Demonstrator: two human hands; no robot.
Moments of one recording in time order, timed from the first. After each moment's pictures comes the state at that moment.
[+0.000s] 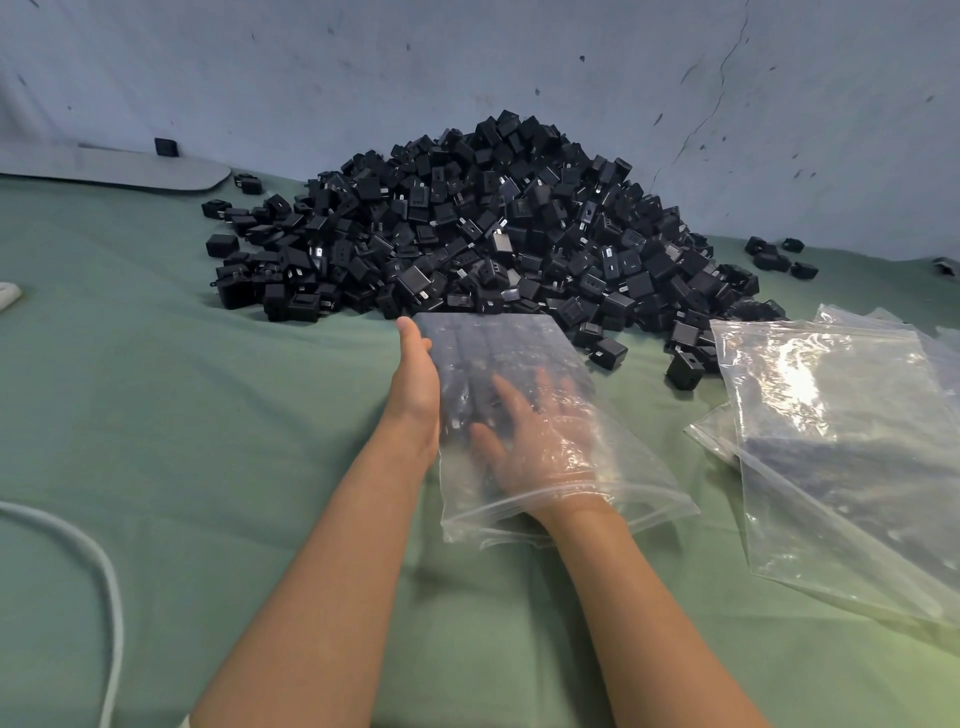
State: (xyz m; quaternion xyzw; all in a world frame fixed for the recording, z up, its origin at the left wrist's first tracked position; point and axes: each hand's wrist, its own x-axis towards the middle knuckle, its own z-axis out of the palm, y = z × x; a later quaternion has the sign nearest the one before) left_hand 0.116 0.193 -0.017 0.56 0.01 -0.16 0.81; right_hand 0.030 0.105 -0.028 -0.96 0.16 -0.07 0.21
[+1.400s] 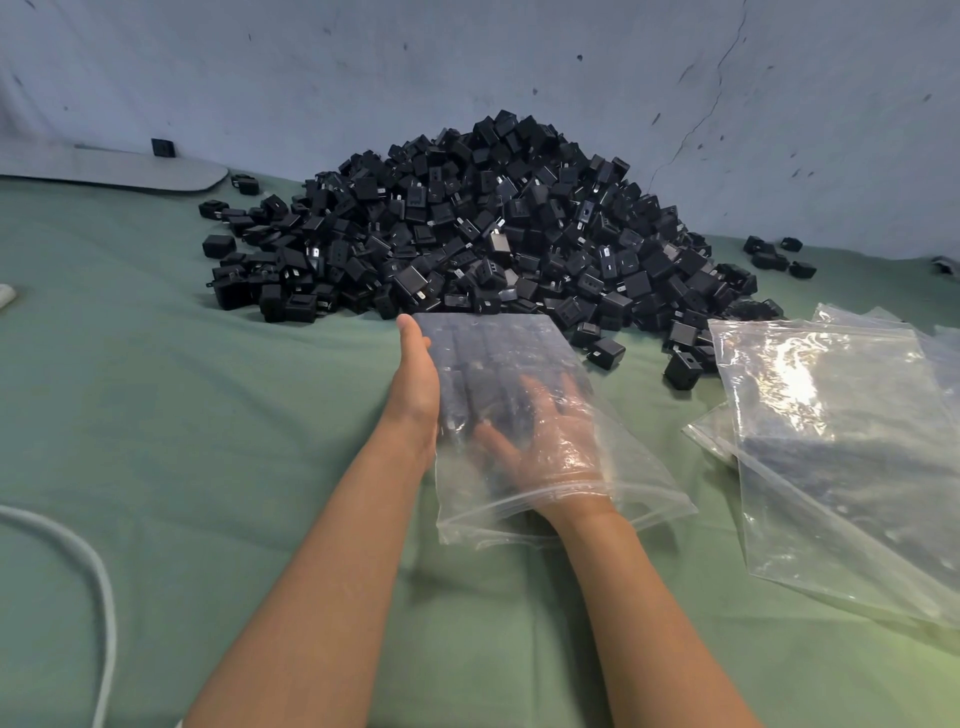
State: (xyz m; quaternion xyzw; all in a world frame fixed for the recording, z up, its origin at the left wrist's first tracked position) left_hand 0.118 0.192 -0.020 0.56 0.00 -0.19 0.80; right_hand 0.031 0.087 -0.045 -0.93 0.20 -0.14 0.27
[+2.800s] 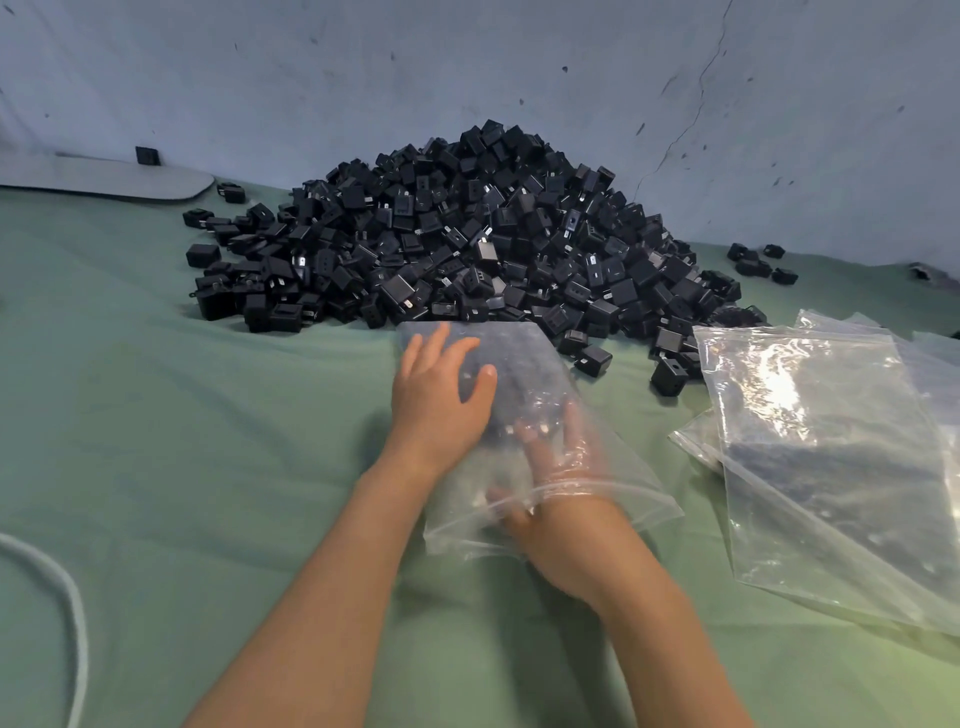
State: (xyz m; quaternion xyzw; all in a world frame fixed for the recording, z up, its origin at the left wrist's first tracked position) left_hand 0.098 0.188 -0.017 0.86 -0.24 0.08 0.45; right_hand -0.025 0.098 -0.021 -0.97 0.12 -0.04 0.19
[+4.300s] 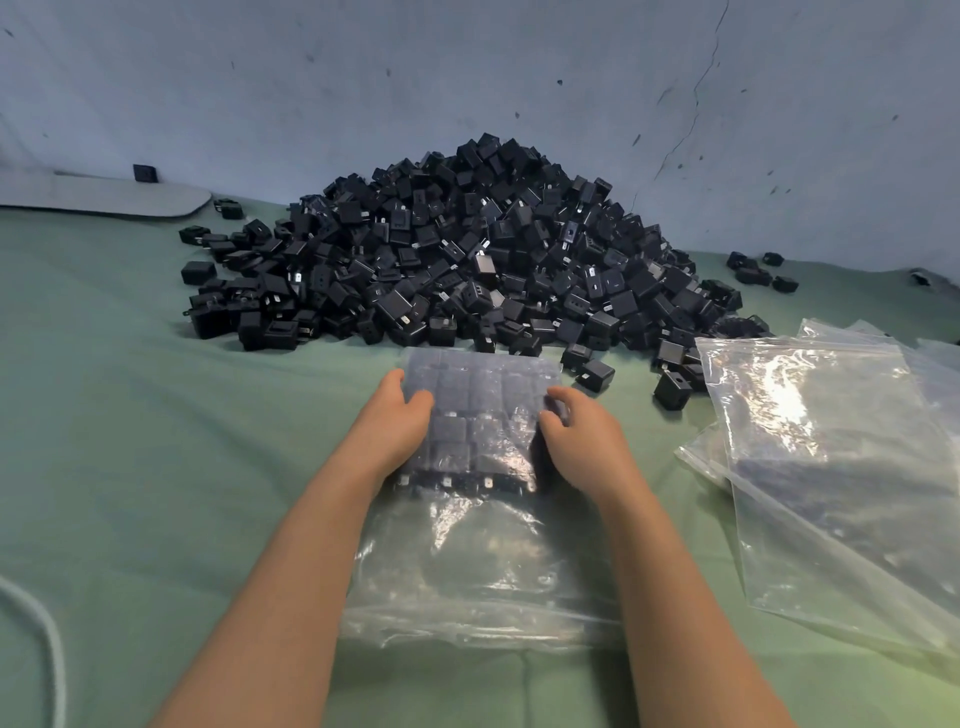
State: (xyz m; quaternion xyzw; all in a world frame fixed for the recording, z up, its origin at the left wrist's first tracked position) left_hand 0.130 0.212 -0.022 0.84 -0.09 -0.12 0.51; right_hand 0.041 0.047 -0.014 -0.91 0.23 -0.12 0.31
